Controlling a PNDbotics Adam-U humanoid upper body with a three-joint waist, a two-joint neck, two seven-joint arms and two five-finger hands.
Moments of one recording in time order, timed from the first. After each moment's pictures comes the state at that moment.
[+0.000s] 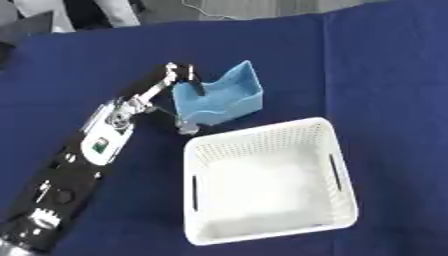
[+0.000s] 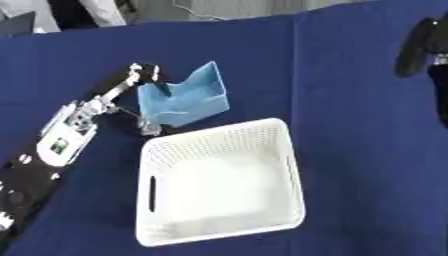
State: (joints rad) left arm -0.44 0.52 -0.08 -1.39 -0.40 -0.41 -0.09; right arm -0.57 -0.19 0.07 -1.99 -0.82 -0.21 0.84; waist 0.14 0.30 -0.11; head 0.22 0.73
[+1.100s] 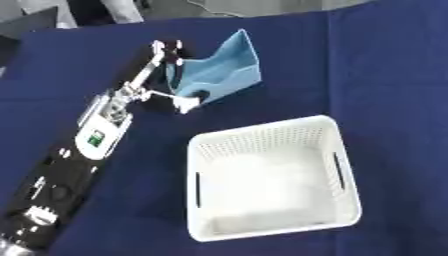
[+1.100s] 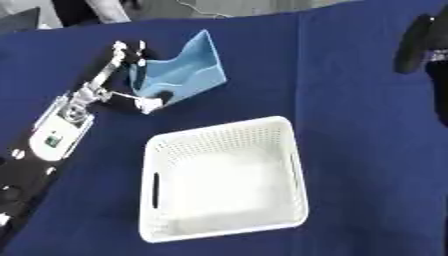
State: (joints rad) left arm -0.42 0.55 0.01 -1.53 -0.40 -0.39 0.10; right arm -0.57 -0.19 0.07 -1.99 -0.82 -0.20 0.83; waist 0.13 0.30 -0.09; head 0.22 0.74
